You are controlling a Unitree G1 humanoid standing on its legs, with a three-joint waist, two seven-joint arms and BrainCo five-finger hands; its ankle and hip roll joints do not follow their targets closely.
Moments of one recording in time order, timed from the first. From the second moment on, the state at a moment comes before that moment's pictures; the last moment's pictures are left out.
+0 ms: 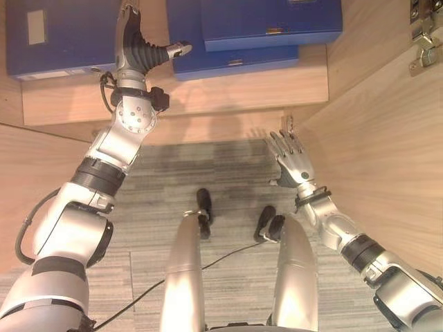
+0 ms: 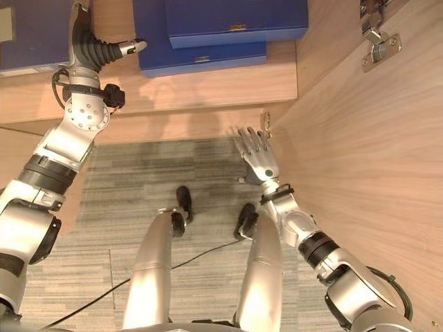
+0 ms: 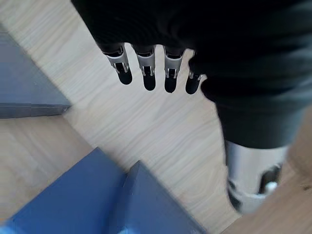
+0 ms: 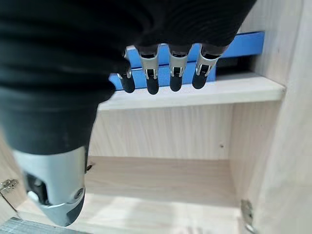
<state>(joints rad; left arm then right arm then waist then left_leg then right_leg) -1.12 0.67 -0.48 0.64 -0.10 -0.13 0.52 -0.52 -0.56 0.66 0.44 -0.88 0.09 -0.61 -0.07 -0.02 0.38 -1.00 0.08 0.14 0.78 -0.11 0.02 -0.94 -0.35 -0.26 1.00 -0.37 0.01</state>
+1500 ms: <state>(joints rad) -1.30 0.51 -0.50 0.95 -0.55 -0.08 0.38 -0.39 -0.56 0.59 0.42 -0.69 0.05 -0.56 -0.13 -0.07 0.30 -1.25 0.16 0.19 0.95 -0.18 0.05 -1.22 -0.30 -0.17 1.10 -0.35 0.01</state>
